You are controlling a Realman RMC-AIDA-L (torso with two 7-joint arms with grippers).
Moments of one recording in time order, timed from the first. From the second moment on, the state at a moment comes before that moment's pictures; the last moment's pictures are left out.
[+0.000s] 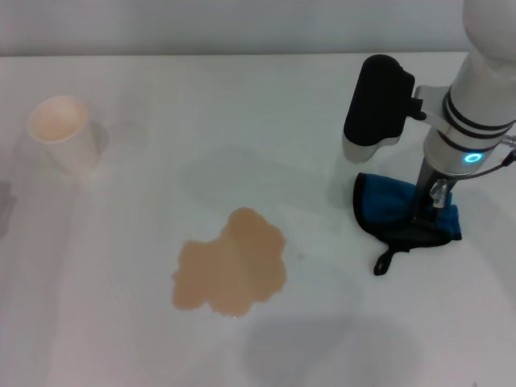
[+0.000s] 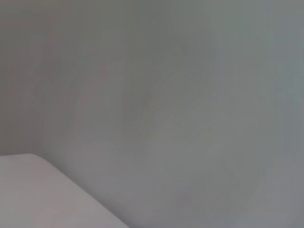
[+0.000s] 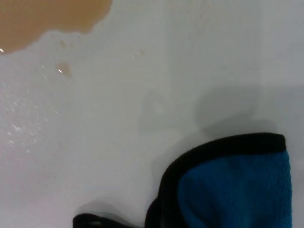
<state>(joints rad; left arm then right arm) -0.29 -2.08 0.79 -0.09 0.56 1.39 -0.85 0.90 2.03 -1.71 -0.81 -2.71 -1.35 2.41</state>
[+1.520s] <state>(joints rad) -0.31 -2.08 0.80 -0.09 0.57 1.39 -0.88 0.89 2.03 -2.35 -1.01 -2.03 -0.97 2.34</state>
